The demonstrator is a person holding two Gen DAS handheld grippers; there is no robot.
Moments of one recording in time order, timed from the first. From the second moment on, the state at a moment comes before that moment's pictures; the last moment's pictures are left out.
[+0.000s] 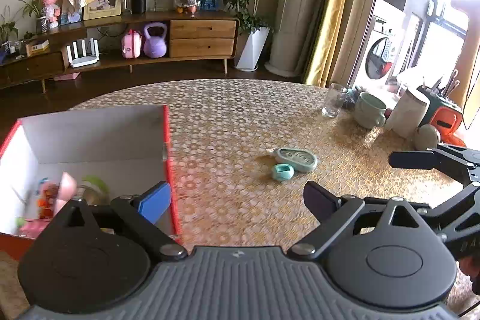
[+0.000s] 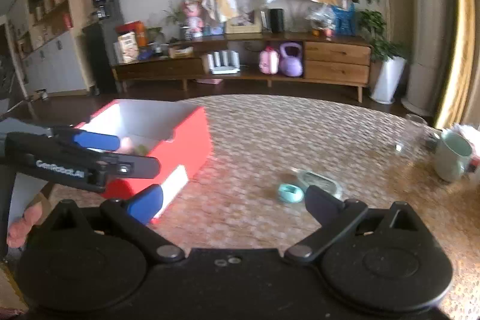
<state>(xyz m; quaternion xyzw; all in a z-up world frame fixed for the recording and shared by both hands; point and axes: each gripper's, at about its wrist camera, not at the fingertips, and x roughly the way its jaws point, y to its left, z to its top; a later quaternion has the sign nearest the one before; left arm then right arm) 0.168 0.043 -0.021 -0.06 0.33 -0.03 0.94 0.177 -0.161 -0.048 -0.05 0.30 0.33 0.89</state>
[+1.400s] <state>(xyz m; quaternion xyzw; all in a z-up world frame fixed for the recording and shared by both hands) 0.325 -0.035 -0.161 -0.03 0.38 0.01 0.92 0.349 -0.193 -0.166 -0.12 0.37 0.35 0.85</state>
